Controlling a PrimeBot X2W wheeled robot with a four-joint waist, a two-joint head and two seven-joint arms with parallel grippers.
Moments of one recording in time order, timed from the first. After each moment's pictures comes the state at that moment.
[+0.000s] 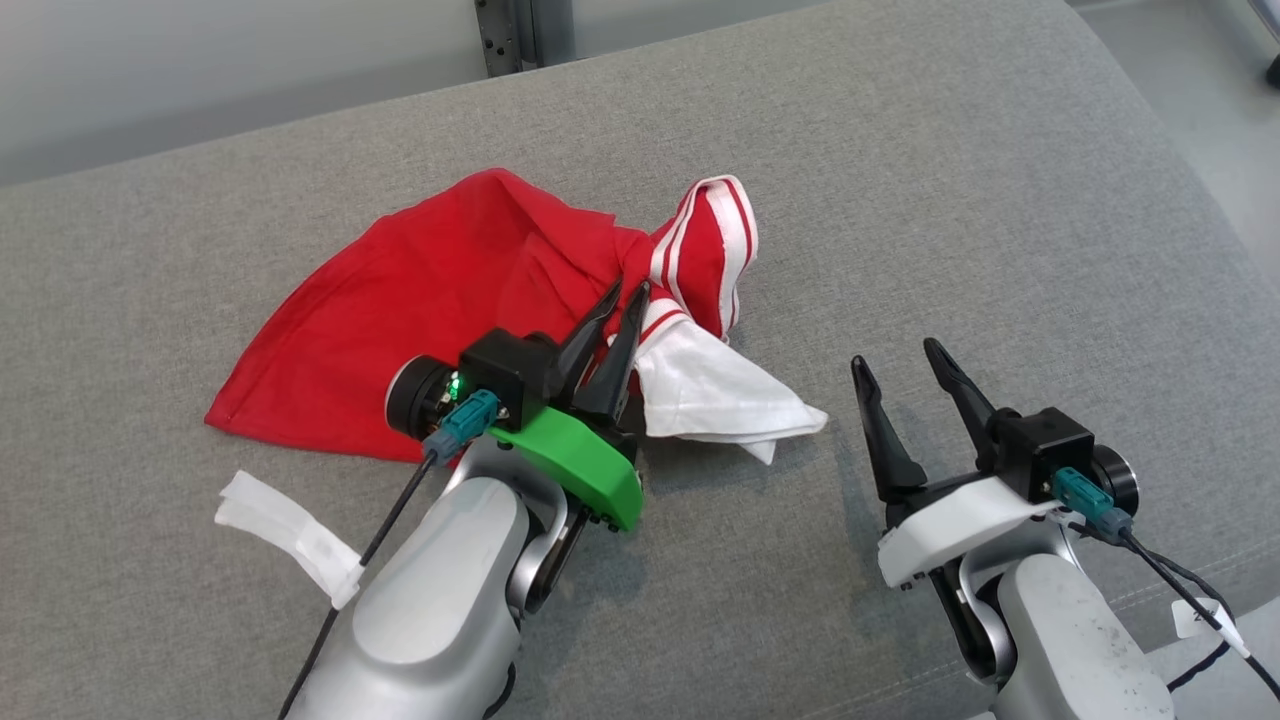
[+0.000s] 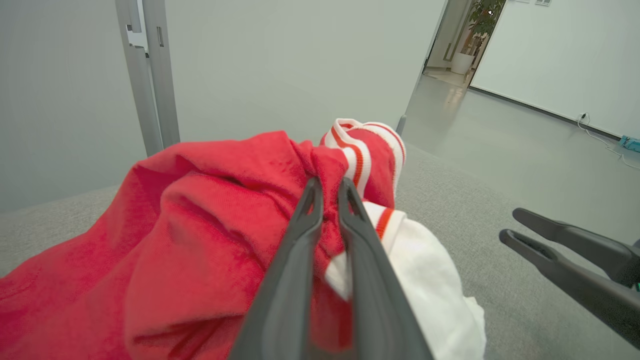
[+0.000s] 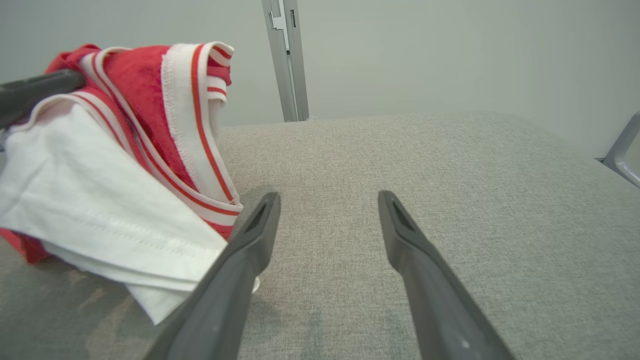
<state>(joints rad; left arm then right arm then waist) -0.58 0.05 -0.63 0.51 -0.48 -0.07 -0.26 -0.27 -0.05 0.16 0.34 0.14 0.13 -0.26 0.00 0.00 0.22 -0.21</state>
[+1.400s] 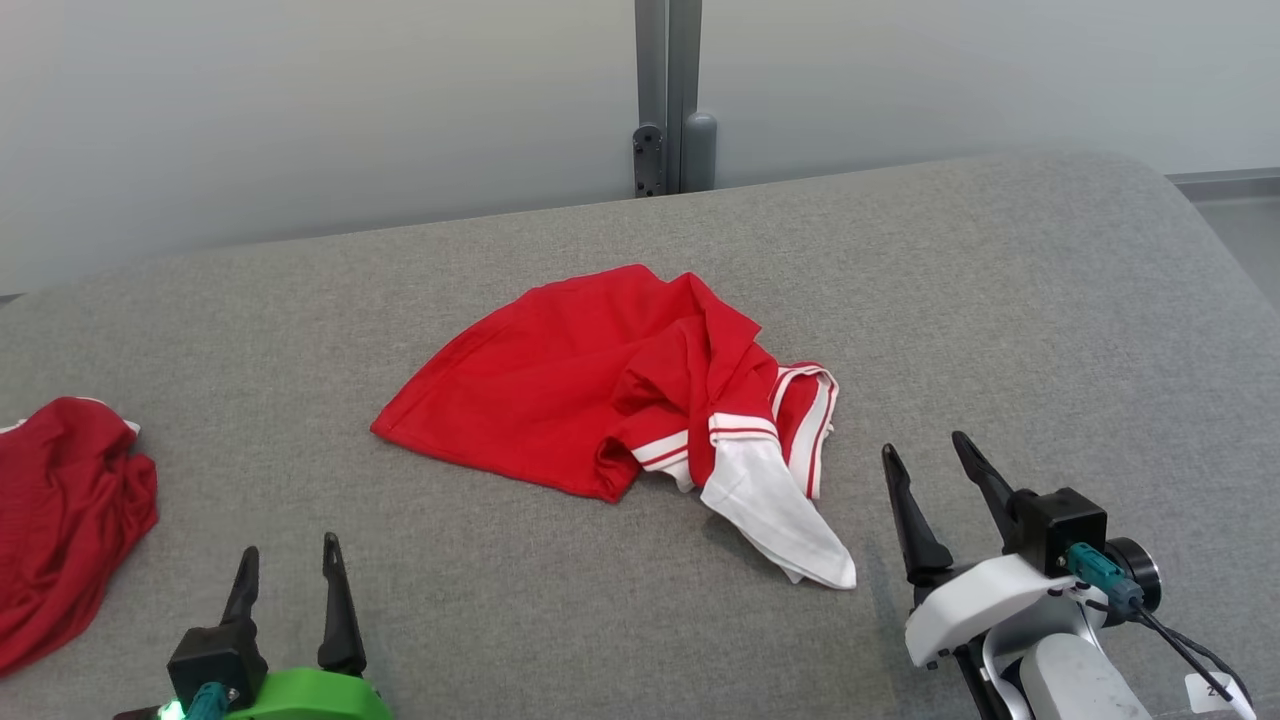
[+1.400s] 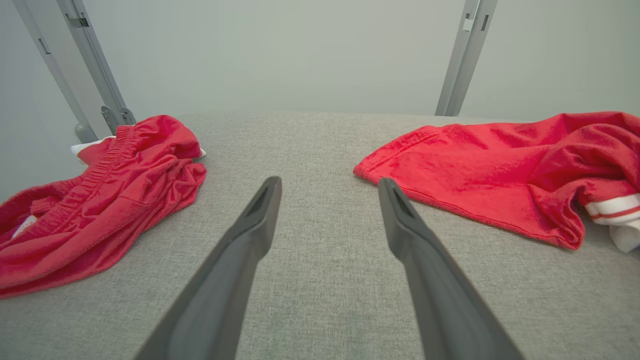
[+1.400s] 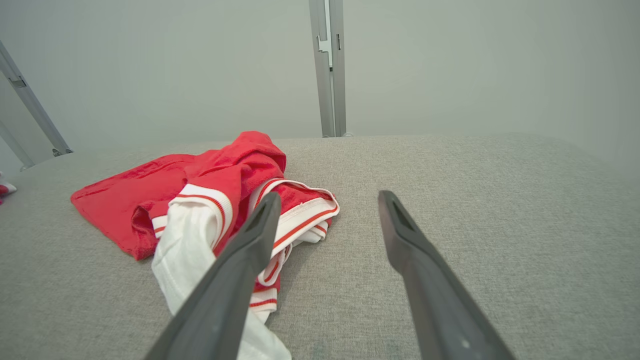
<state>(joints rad) 0.01 0.05 0.03 0.32 -0.16 0.01 -0.26 -0.15 -0.05 0.11 0.37 0.13 0.13 -0.26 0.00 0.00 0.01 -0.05</state>
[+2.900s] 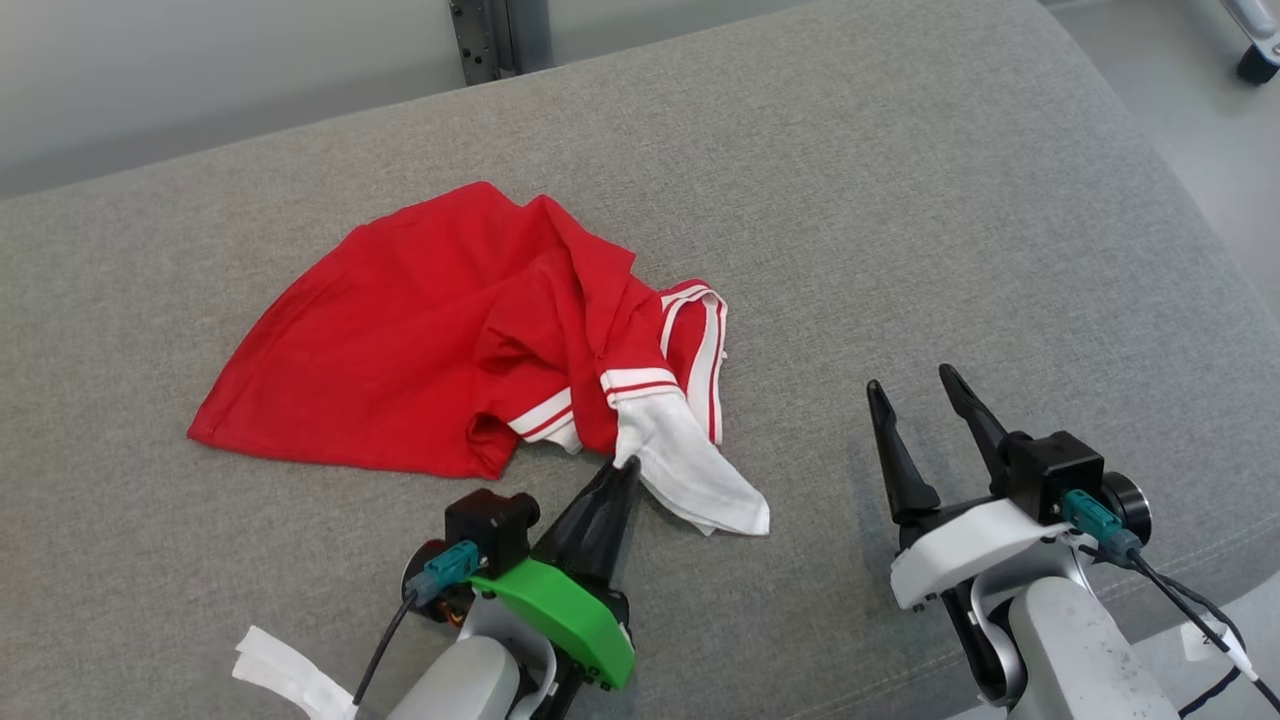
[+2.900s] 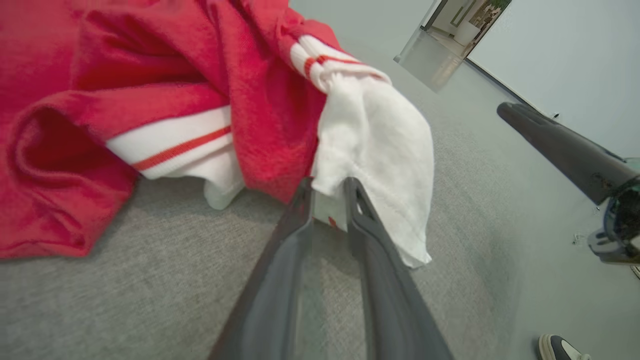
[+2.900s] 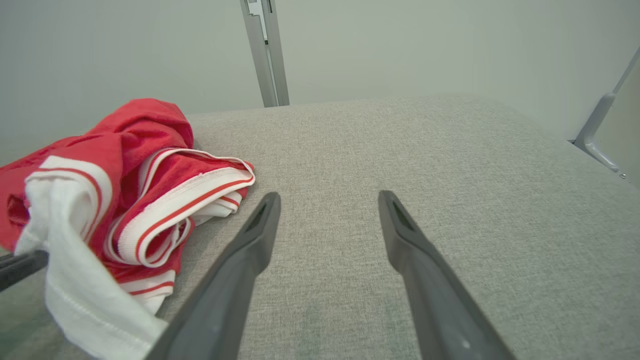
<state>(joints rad) -0.32 0.05 -0.62 0.52 -0.59 -0.13 -0.26 -0.23 -0.05 0.13 0.34 0.13 0.13 -0.26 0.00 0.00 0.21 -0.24</state>
